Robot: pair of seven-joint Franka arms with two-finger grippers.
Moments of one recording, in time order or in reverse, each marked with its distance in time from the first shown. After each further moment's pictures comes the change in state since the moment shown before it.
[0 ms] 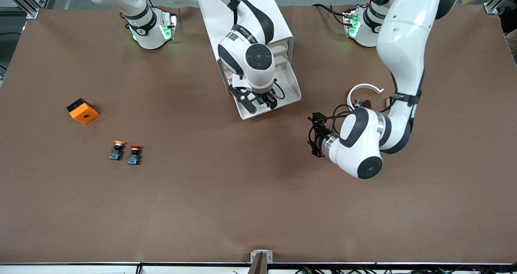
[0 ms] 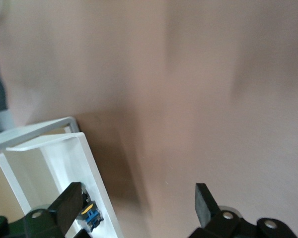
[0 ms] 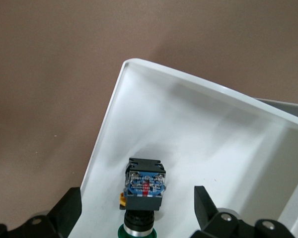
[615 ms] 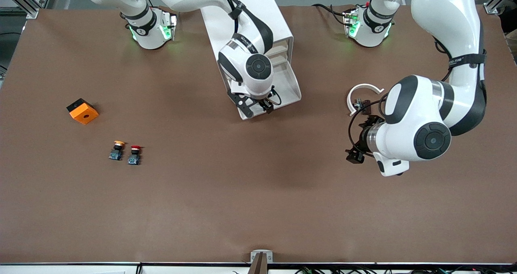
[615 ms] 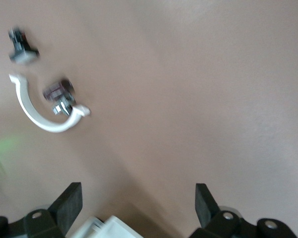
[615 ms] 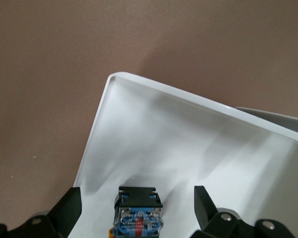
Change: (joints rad) left arm 0.052 -0.183 0.042 0.013 0.290 -0.050 0.670; right arm -0.001 0.044 -0.012 -0.002 0.000 0.002 -0.001
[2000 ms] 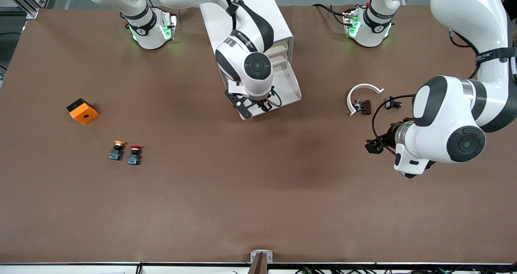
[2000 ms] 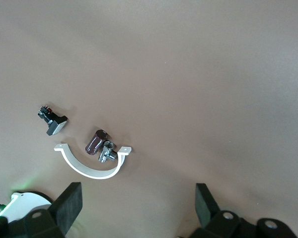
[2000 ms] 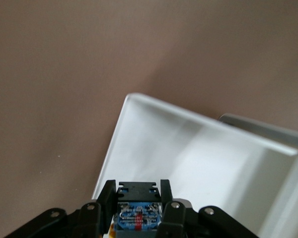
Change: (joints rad) left arm 0.089 -0.043 -0.005 -0.082 0.042 -0.032 0.476; right arm -0.046 -0.019 -0.012 0.141 -0.001 -0.193 -0.054
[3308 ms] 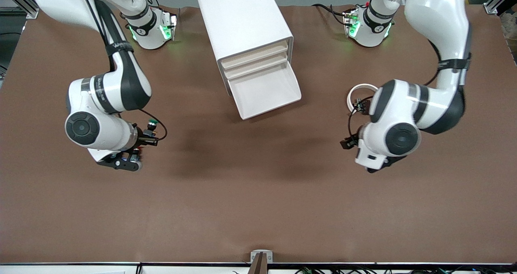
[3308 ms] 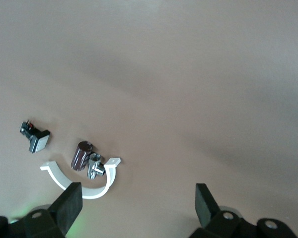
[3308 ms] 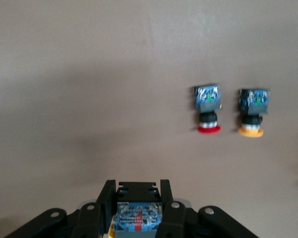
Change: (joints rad) left arm -0.129 -0.001 -0.035 -0.175 0.115 0.188 0.004; right arm -0.601 -0.160 -0.011 -0.223 -0.134 0.047 -1.251
